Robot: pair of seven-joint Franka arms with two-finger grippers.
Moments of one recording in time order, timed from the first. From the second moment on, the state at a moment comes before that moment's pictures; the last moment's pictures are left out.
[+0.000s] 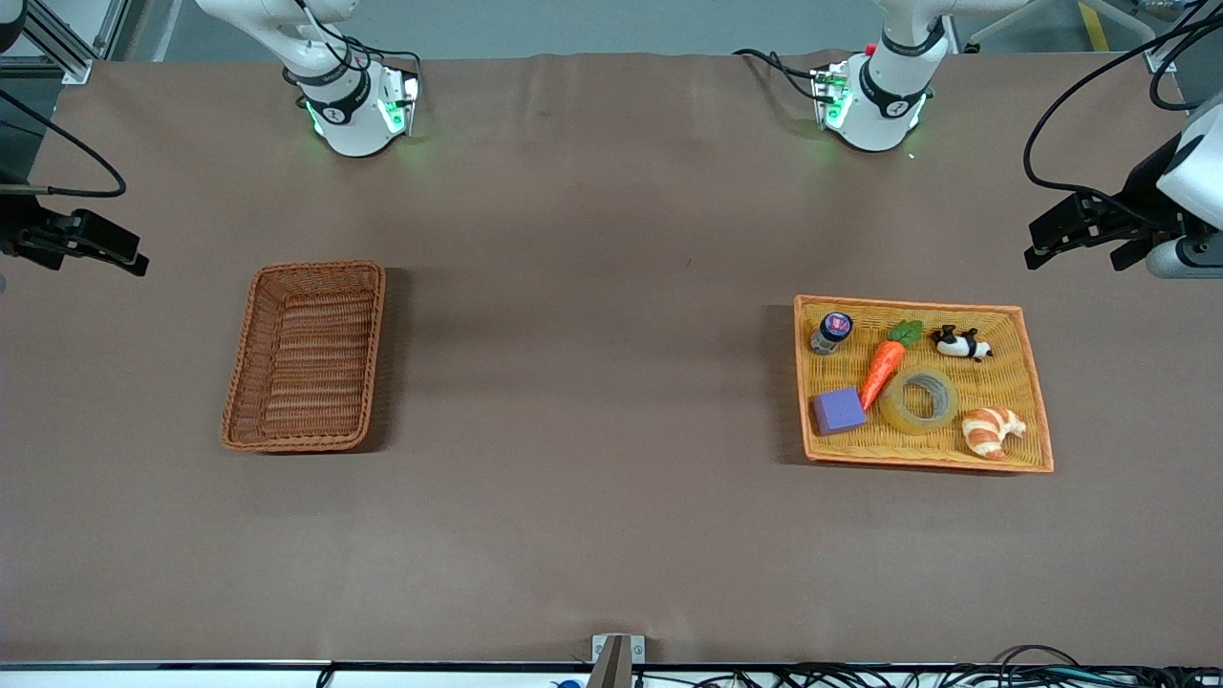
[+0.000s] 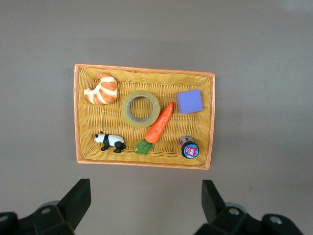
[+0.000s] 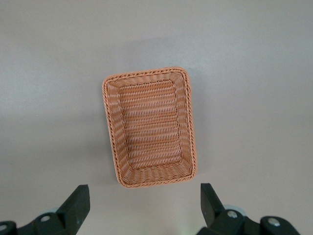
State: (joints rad) left arm -0.09 0.00 0.01 -1.56 -0.04 1.60 -0.06; right arm -0.04 0.06 0.02 -1.46 -0.01 1.48 0.07
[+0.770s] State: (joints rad) left arm -0.01 0.11 0.02 -1.58 -0.04 1.67 -0.06; right arm -0.04 0.06 0.02 -1.46 -0.01 1.48 0.07
